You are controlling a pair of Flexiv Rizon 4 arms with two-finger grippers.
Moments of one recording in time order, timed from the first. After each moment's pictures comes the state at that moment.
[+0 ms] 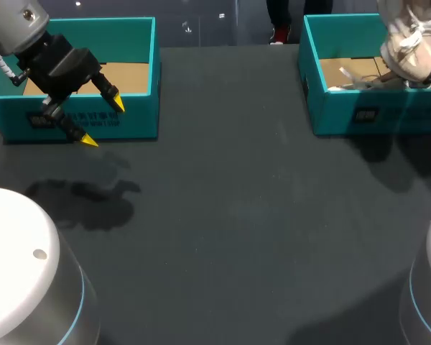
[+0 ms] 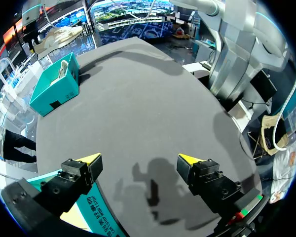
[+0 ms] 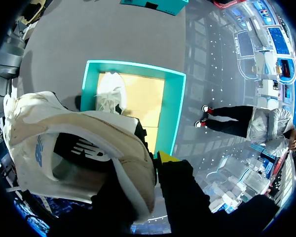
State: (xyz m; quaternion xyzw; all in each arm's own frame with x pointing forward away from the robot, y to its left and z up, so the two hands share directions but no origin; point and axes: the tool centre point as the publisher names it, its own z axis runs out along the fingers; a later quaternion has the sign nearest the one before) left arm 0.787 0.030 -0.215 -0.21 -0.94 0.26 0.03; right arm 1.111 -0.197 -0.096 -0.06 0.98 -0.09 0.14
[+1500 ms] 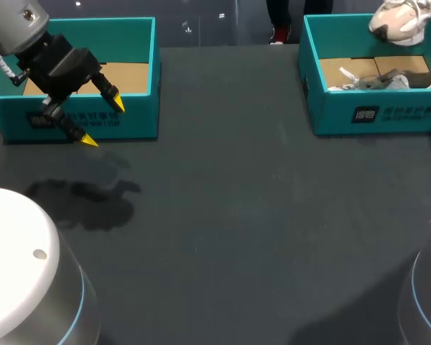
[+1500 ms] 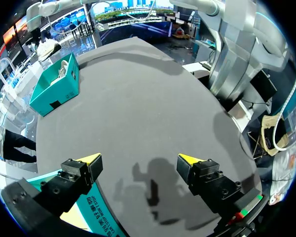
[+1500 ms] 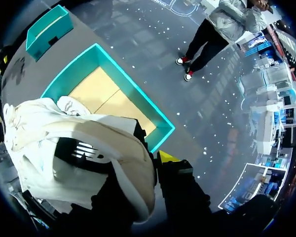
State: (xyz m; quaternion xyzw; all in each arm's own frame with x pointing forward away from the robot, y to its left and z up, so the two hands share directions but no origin) left arm 0.787 0.030 -0.215 -0.21 -0.94 0.26 0.03; right arm 1.152 -0.333 -0.127 0.38 0.92 -0.01 0.14
